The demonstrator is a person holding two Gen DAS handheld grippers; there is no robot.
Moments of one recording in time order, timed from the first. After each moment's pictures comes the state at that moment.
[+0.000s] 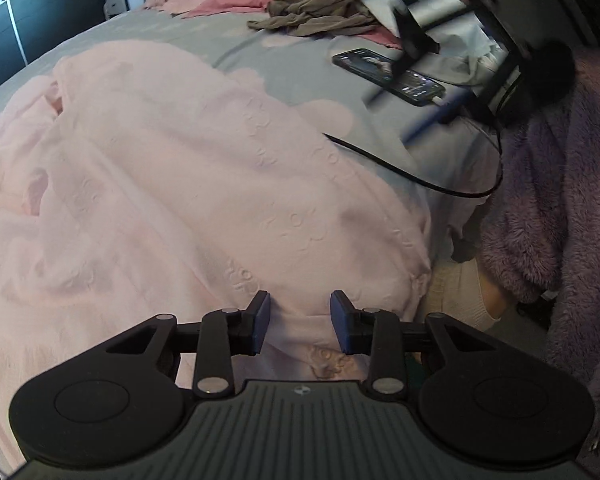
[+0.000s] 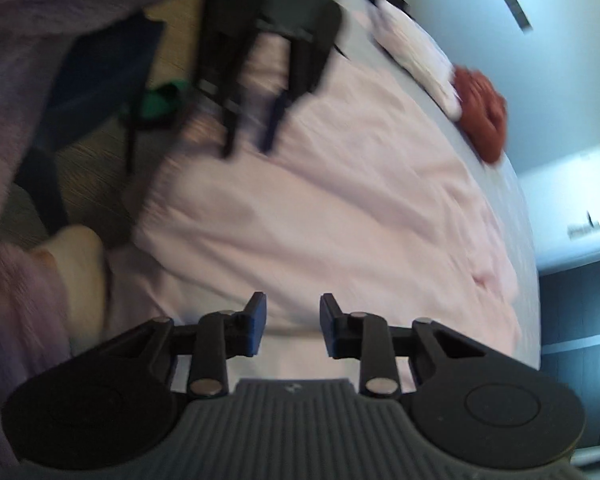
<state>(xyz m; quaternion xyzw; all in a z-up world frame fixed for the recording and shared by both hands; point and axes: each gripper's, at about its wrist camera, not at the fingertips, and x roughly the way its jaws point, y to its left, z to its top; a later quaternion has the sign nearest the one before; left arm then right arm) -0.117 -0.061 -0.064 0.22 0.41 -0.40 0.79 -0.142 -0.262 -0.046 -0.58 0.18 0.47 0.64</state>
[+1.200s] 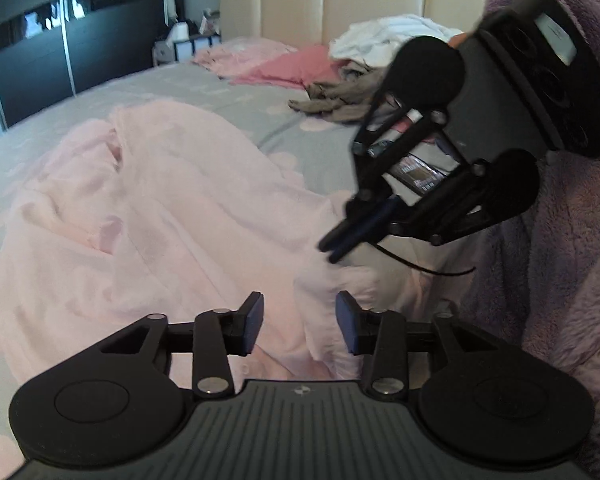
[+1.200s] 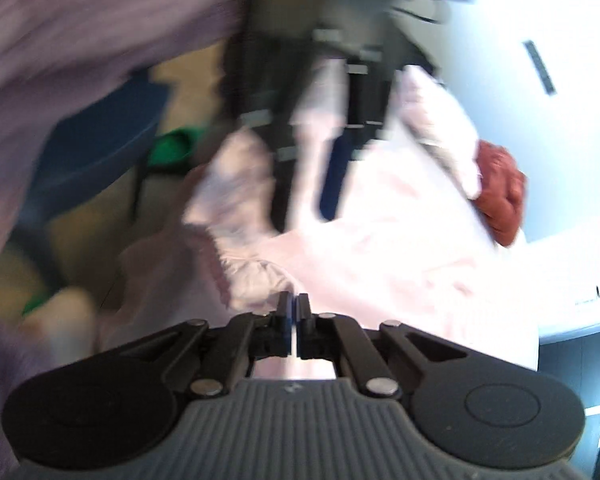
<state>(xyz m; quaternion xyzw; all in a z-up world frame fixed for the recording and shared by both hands) -0.147 -0.027 0.004 0.15 0.31 -0.36 0.86 -0.133 -0.203 0.002 -0.56 0.12 0.50 0.65</state>
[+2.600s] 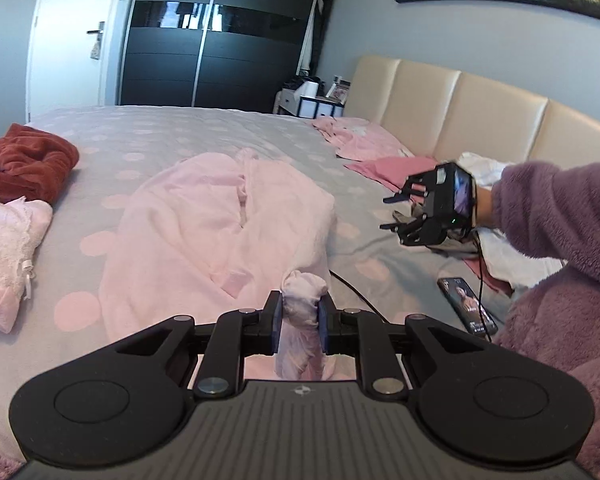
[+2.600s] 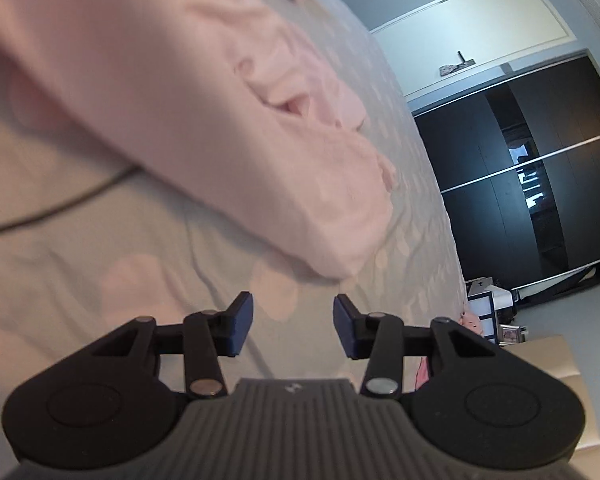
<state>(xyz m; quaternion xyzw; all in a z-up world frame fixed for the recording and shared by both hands) -0.132 0.071 0.096 -0.04 0.29 -0.24 0.93 0.088 -0.303 -0.034 -0.55 0.26 0.17 0.77</state>
